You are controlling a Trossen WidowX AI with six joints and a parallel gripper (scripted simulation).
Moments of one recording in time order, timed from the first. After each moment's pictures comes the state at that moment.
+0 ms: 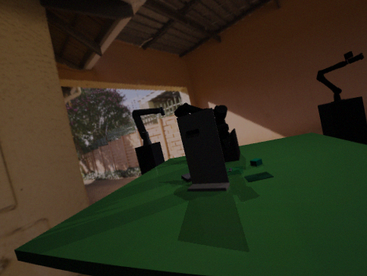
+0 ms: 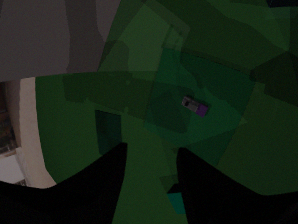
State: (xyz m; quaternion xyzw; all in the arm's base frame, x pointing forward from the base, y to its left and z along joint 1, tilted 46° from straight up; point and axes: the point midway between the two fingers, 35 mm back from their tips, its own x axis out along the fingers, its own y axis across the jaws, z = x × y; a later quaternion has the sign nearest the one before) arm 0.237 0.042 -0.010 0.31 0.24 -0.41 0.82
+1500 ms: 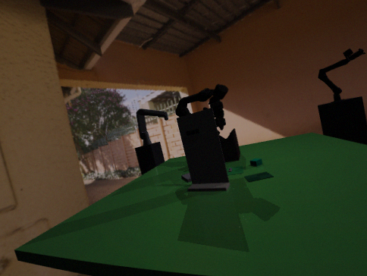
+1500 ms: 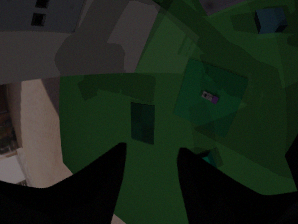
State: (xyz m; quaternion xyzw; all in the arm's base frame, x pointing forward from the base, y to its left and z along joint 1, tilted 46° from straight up) arm 0.237 0.120 0.071 0.31 0.24 -0.41 0.82
